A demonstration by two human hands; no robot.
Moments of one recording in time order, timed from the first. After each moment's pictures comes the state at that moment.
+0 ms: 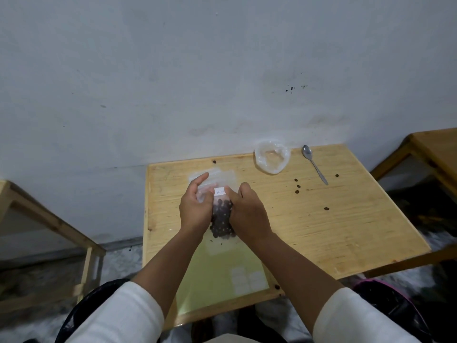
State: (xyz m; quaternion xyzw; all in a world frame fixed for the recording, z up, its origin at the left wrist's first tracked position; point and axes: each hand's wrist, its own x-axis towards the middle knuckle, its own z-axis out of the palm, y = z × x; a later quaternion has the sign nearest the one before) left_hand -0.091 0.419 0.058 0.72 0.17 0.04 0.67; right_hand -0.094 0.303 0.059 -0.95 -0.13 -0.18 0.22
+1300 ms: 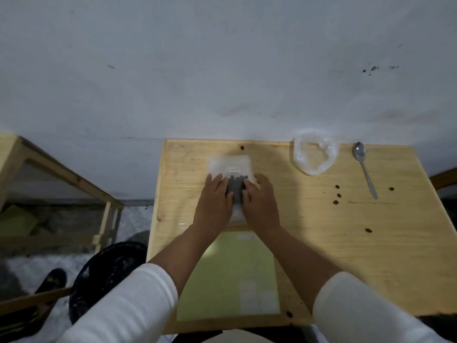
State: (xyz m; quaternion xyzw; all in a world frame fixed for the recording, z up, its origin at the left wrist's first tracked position) left_hand -0.035 0.433 -0.005 0.96 0.02 -0.02 0.29; right_hand -0.013 0.311 -0.019 -0.96 -0.10 0.00 0.25
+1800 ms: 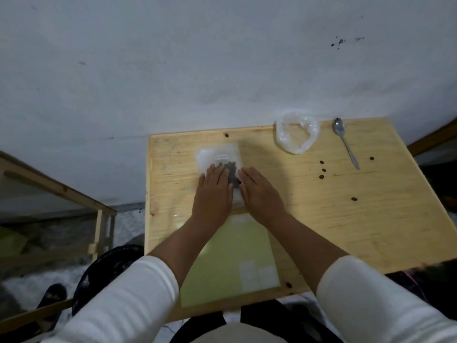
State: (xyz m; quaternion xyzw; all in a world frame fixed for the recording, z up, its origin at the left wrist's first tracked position) left_hand -0.049 0.423 -0.012 0.97 -0.06 -0.03 0.23; right_hand -0.031 0.284 -0.013 -0.96 -0.20 0.03 0.18
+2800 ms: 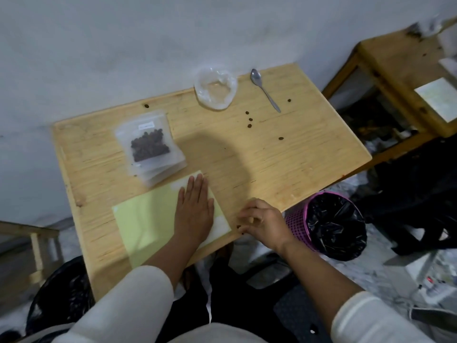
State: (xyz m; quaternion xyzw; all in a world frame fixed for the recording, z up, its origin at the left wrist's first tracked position) left_hand -0.149 0.346 -0.079 0.97 -0.18 -0.05 0.17; right_hand -0.216 0.162 -0.038 -0.91 0.03 0.08 0.40
